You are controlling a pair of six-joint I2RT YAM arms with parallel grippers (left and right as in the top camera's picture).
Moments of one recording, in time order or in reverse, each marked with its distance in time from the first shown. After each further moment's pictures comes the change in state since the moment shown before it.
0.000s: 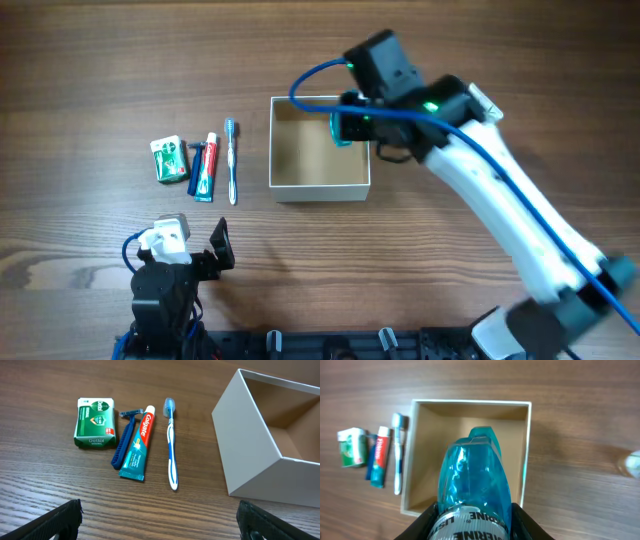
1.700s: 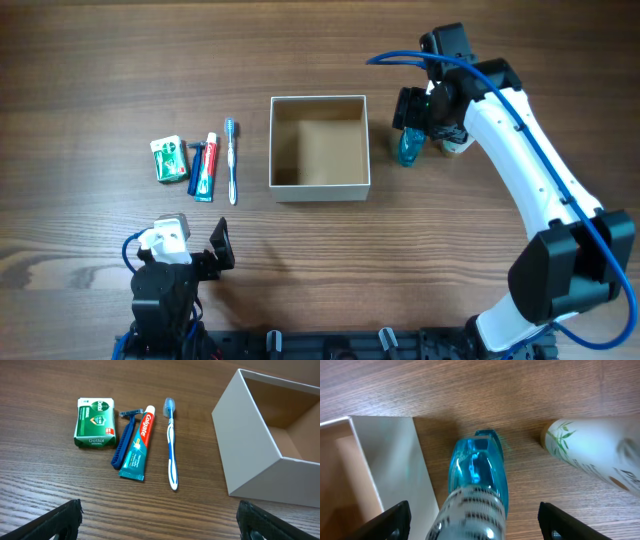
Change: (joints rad) left arm 0.000 0.000 0.000 0.000 0.000 0.000; right arm -0.342 0.085 -0.179 0.035 -0.037 -0.041
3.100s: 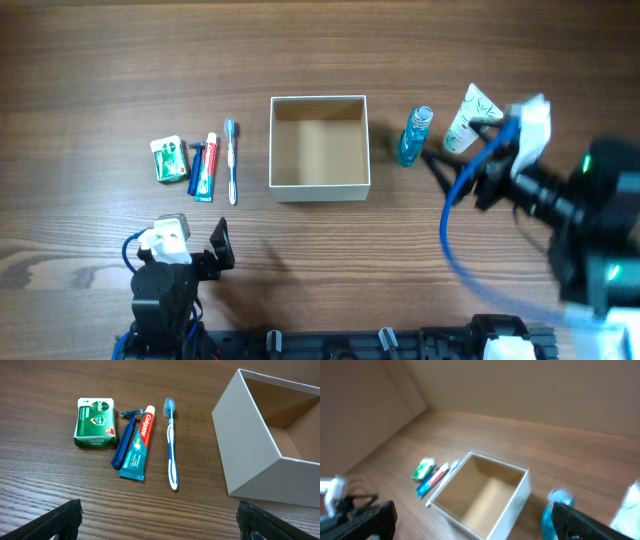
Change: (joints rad) left arm 0.000 0.000 0.000 0.000 0.000 0.000; right arm -0.304 -0.892 -0.447 0.370 -0.753 -0.494
